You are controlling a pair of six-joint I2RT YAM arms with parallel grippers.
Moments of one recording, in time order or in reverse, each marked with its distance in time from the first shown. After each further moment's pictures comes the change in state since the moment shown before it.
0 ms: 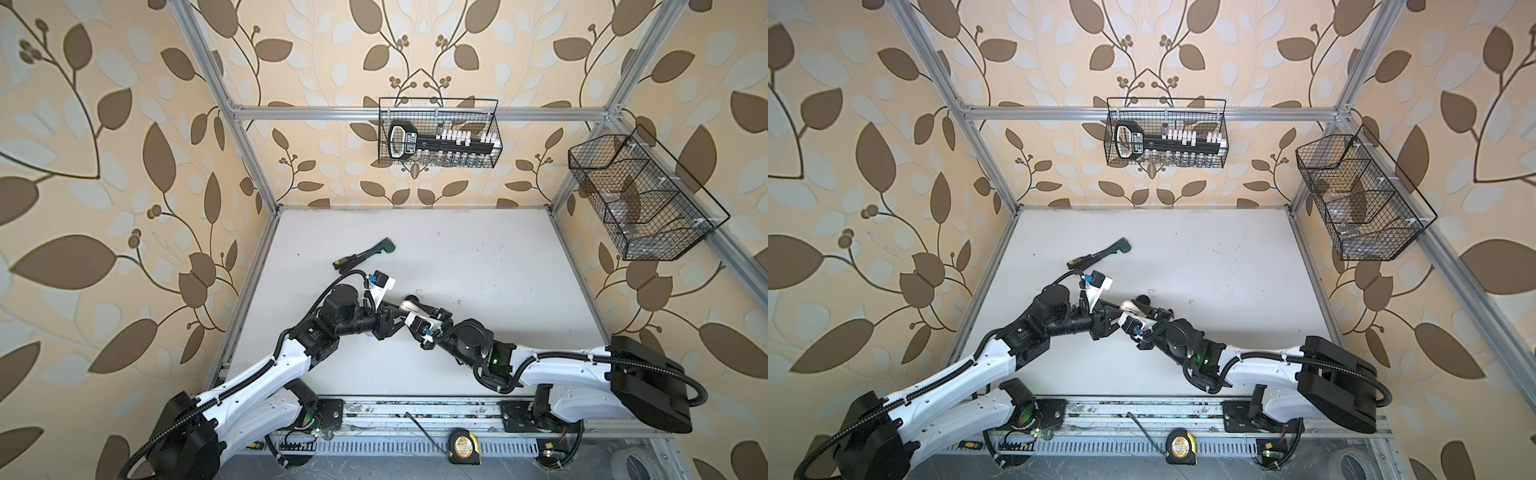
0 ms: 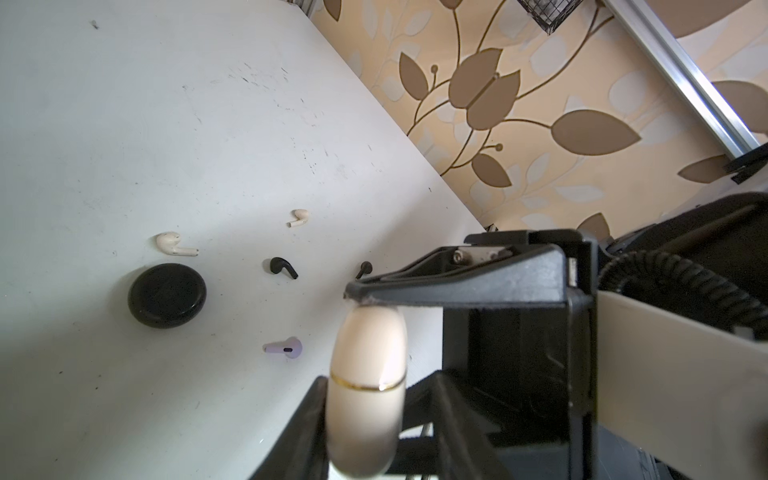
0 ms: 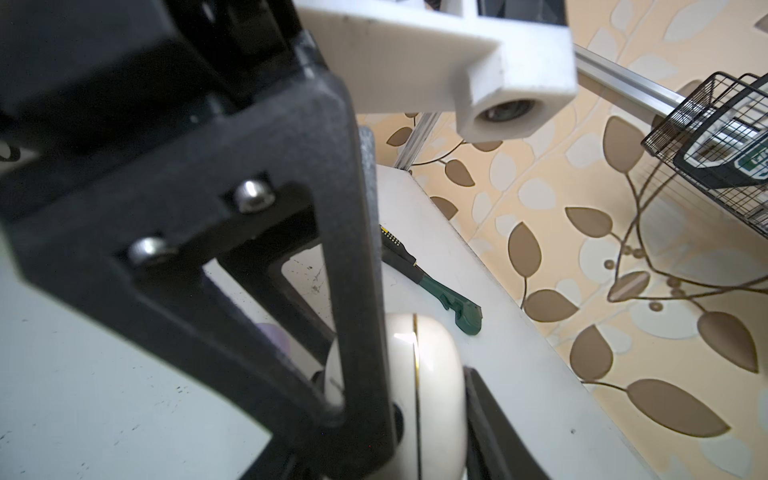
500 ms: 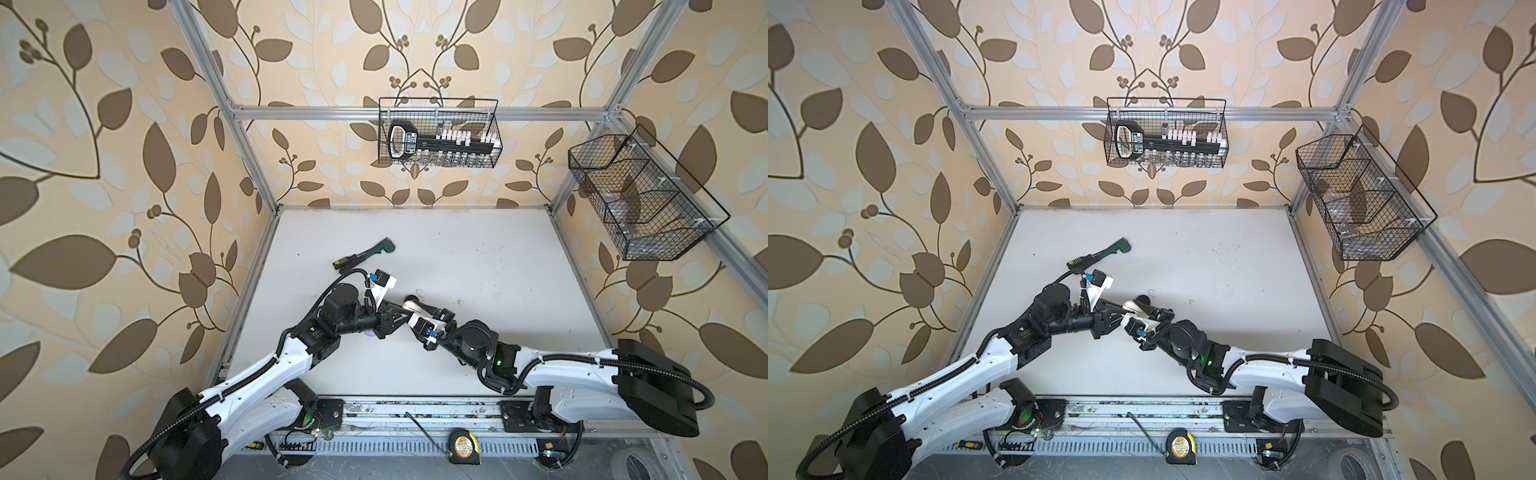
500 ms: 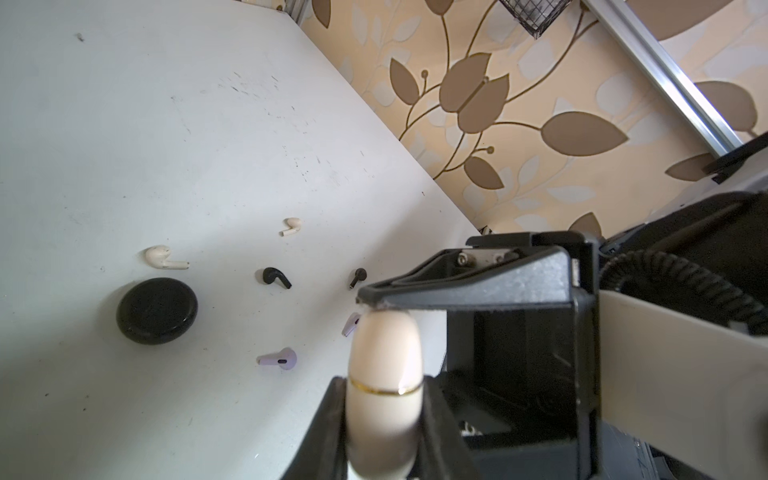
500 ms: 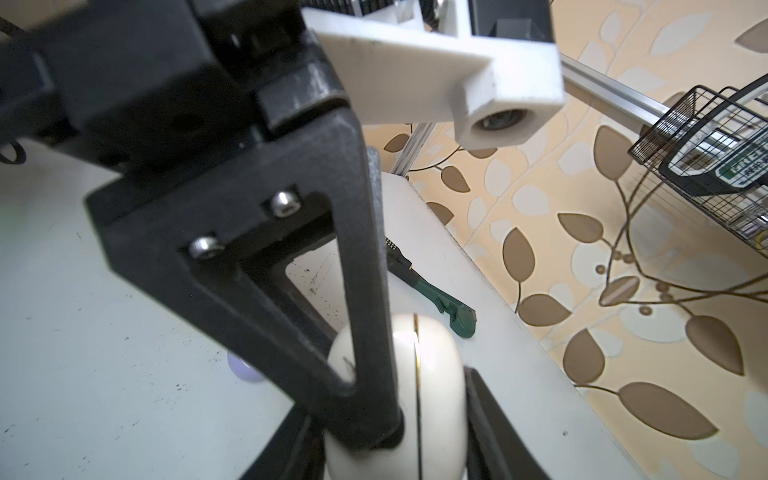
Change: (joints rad) left arm -0.001 0.019 -0.001 0.057 0.036 0.005; right arm 0.003 -0.056 -0.030 -0.001 -0.006 -0.014
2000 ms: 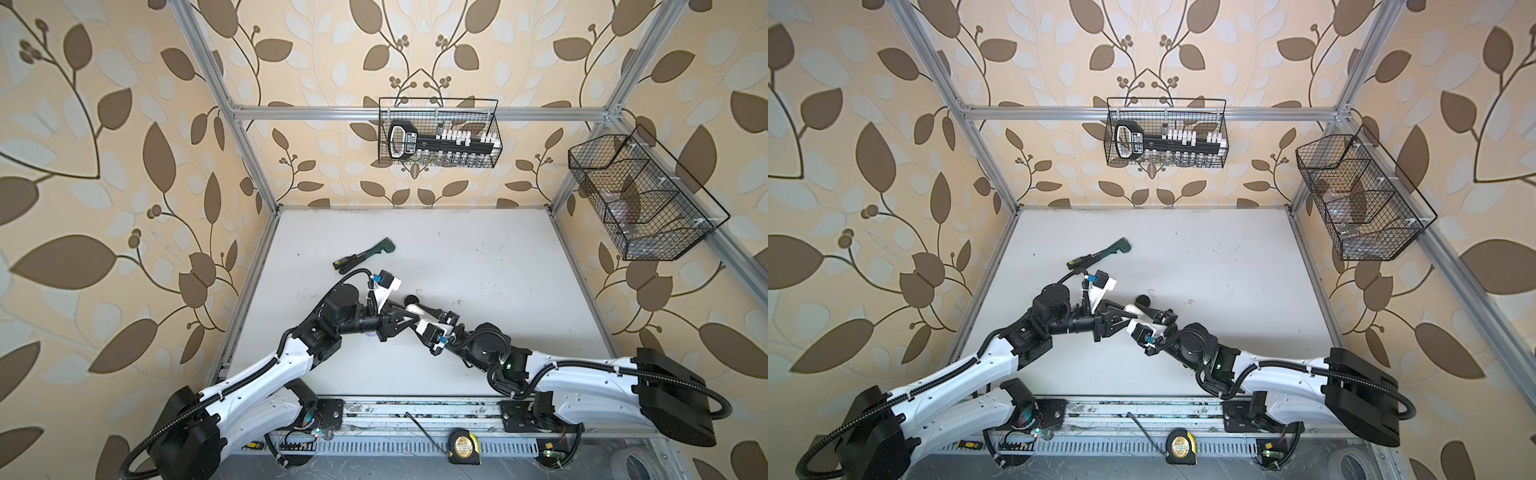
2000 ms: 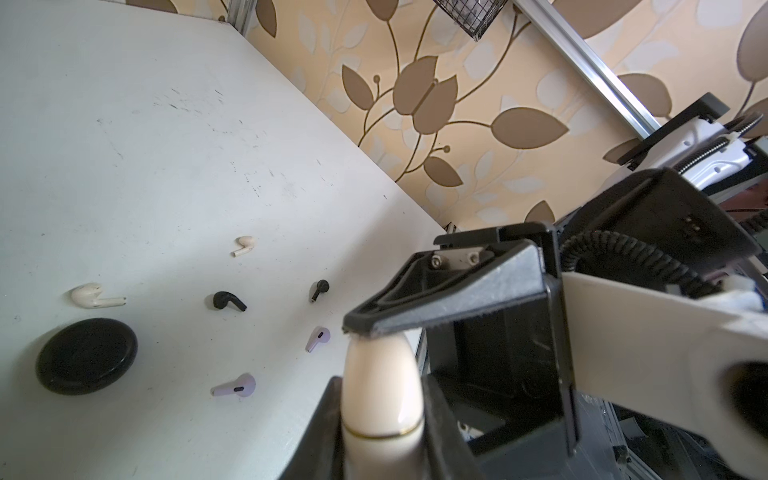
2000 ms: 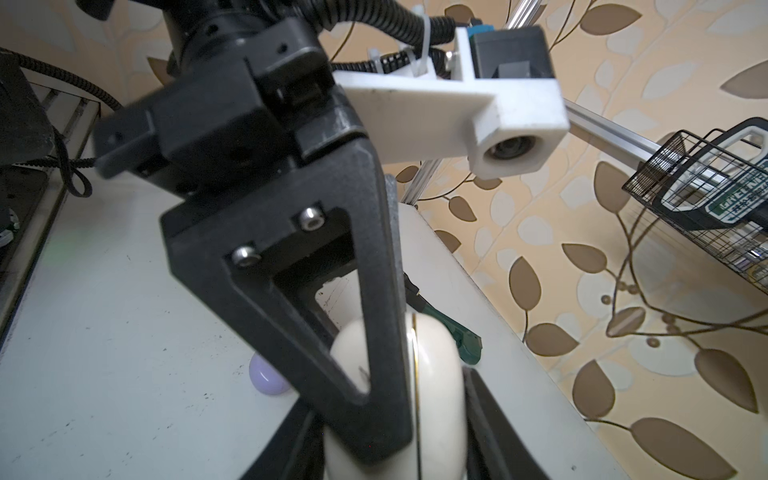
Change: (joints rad) left arm -0.026 0.008 0.002 0.070 0.071 -0.003; right arm -0.001 -0.098 -0.034 -0.010 -0.070 -0.008
